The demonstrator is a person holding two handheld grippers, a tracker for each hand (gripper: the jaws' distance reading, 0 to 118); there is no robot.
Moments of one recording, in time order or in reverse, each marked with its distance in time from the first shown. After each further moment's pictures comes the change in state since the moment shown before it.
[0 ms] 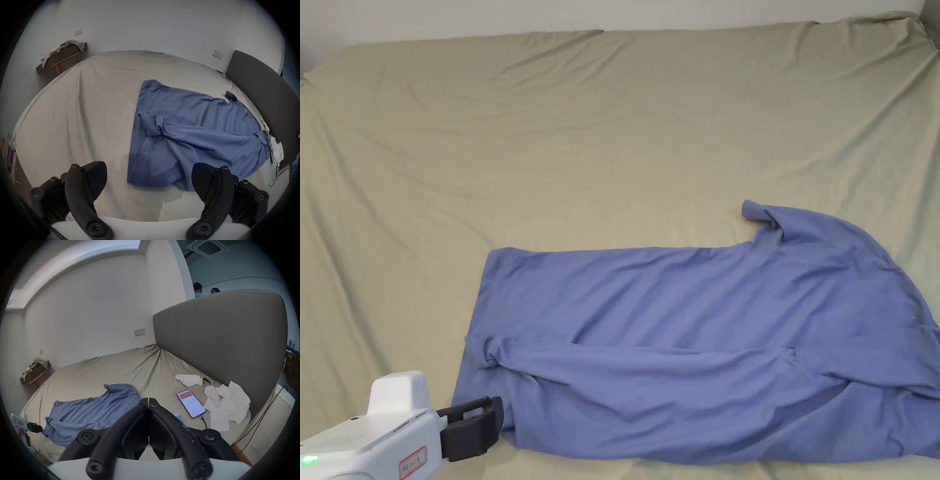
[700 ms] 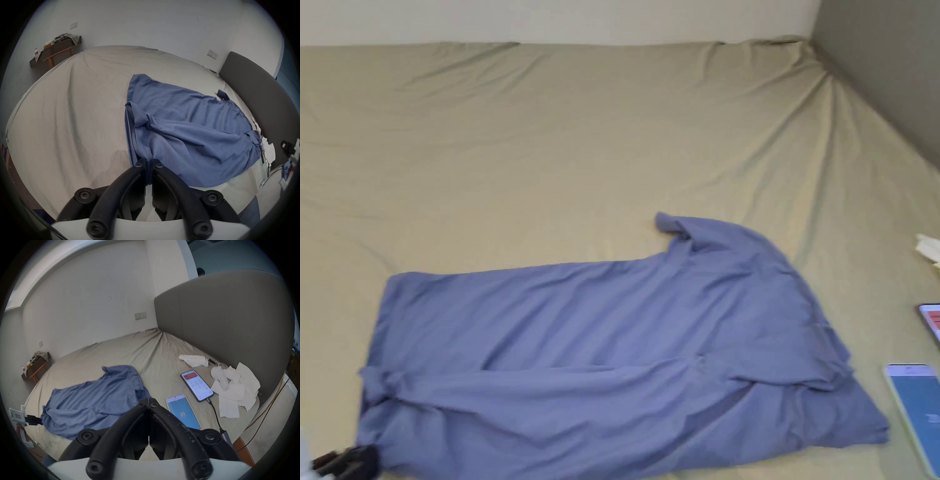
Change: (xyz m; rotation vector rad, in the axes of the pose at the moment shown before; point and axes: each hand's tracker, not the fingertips) left arm -0.013 0.001 0.007 -0.002 -0.091 0.038; right arm 0.009 -0.044 -0.056 -0.206 -0.005 -0.001
